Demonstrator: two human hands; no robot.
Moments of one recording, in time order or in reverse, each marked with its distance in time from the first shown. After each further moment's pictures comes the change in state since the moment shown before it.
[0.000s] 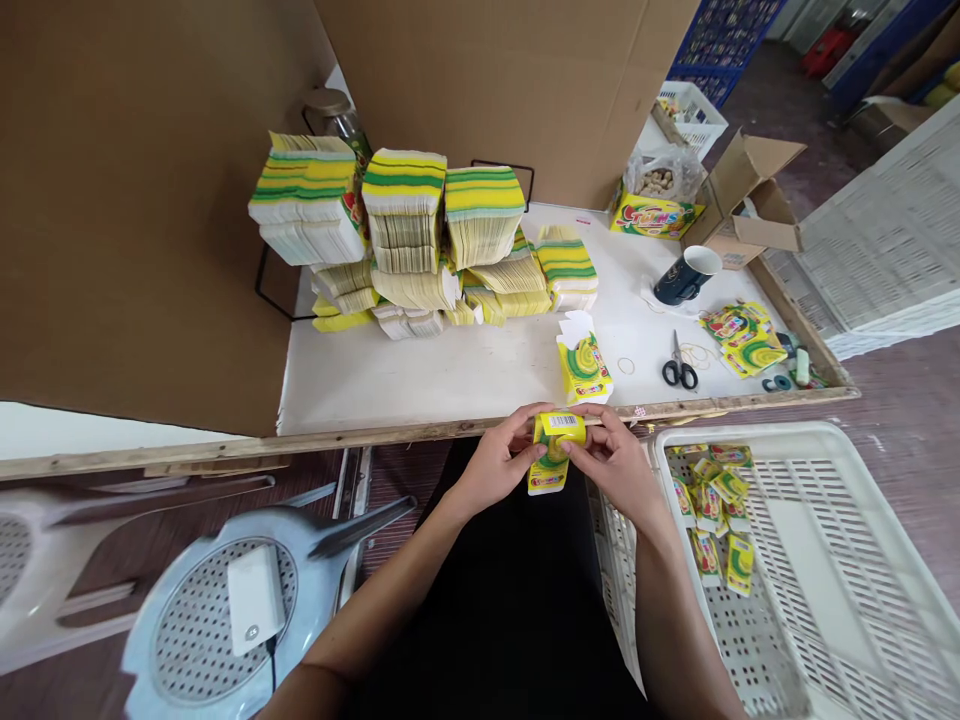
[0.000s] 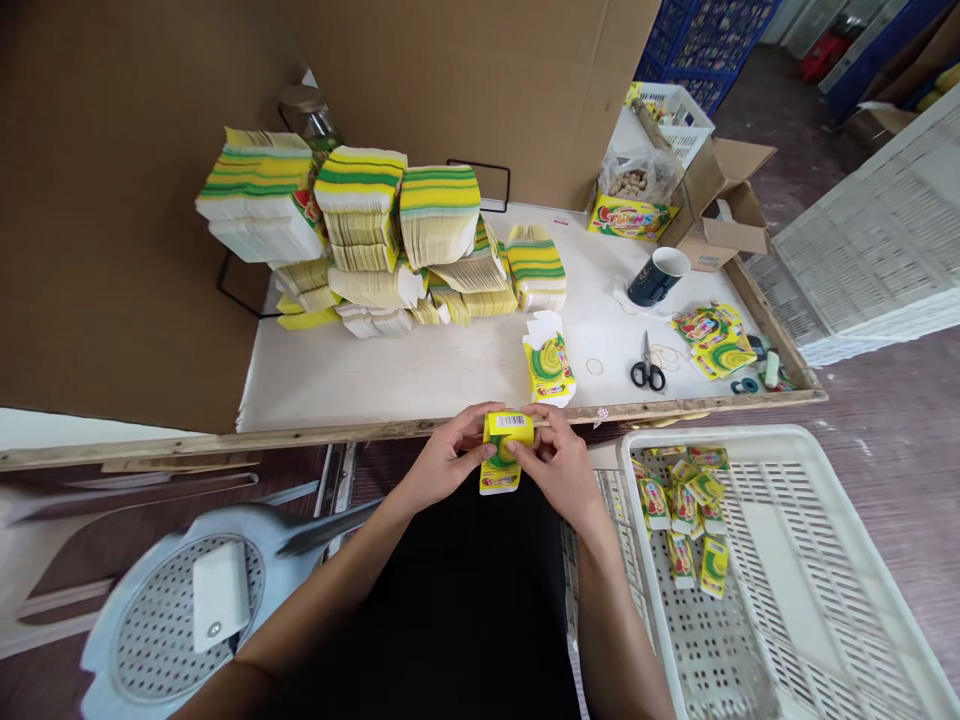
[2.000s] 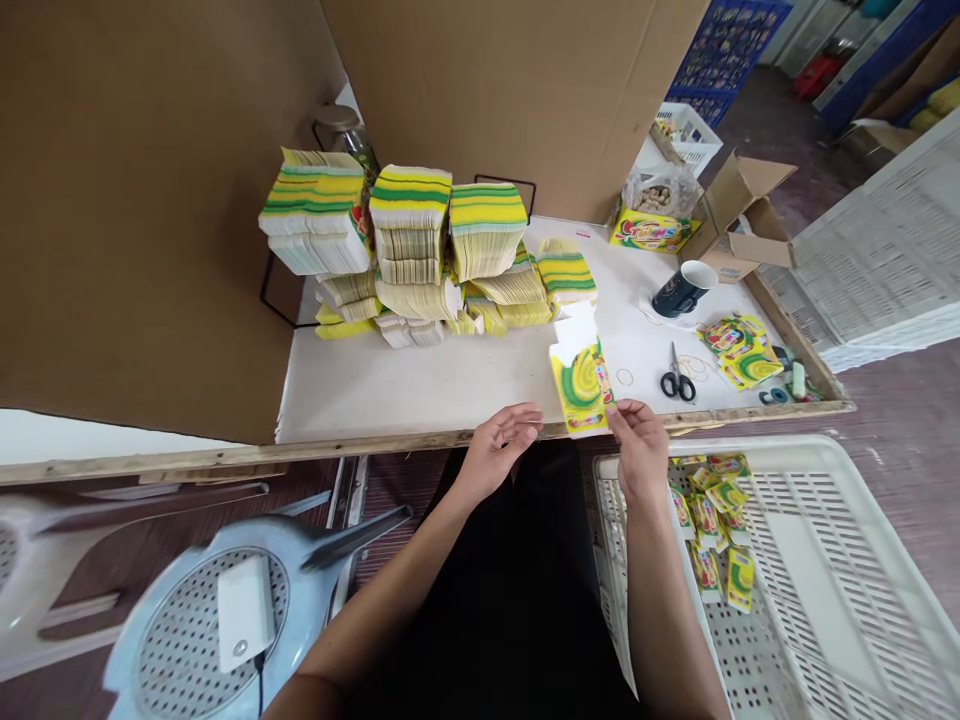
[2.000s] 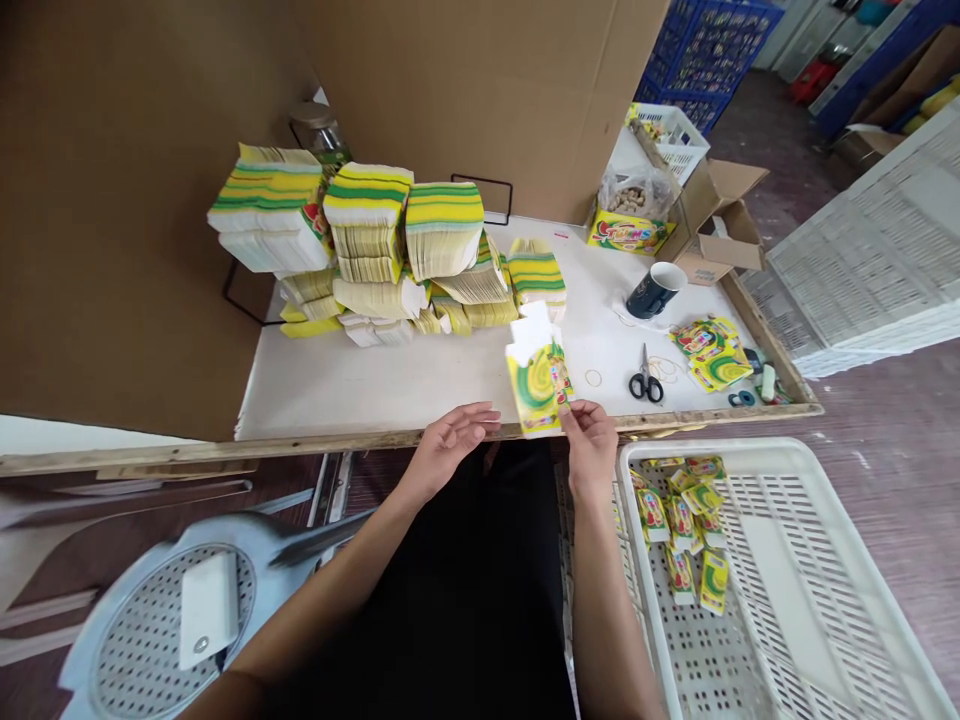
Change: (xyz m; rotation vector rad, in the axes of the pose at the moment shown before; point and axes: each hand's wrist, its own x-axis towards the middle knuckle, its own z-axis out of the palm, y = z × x) left_hand 0.014 -0.004 -0.005 -0.133 0.196 -0.013; right_hand 0.042 0.038 -0.008 0.414 0.539 0.014
